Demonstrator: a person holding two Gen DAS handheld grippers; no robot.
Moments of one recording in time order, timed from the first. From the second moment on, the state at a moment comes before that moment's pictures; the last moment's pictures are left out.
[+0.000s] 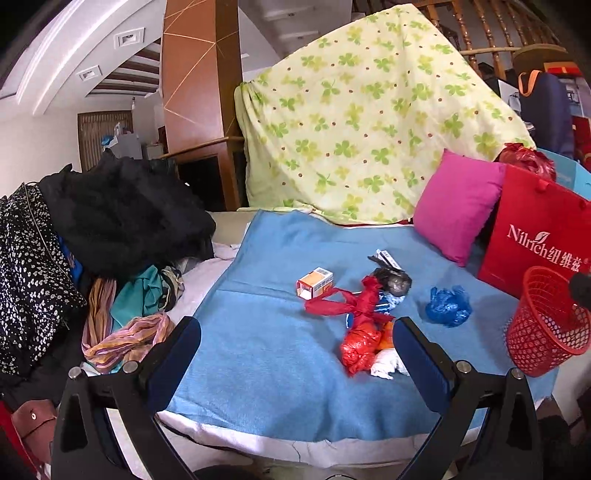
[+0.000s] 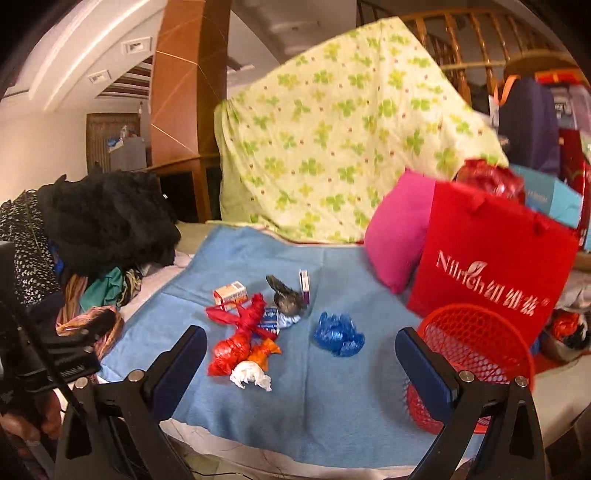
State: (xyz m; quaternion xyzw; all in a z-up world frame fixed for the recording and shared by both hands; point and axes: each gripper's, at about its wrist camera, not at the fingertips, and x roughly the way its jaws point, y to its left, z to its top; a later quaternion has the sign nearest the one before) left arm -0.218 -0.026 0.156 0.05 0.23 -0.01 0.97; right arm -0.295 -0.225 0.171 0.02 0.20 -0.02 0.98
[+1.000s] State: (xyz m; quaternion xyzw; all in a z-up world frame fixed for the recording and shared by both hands) left arm -0.229 -0.026 0.153 0.07 0.22 -0.01 0.97; right arm -0.319 -0.211 0.192 0.02 0.16 -0.04 0.99
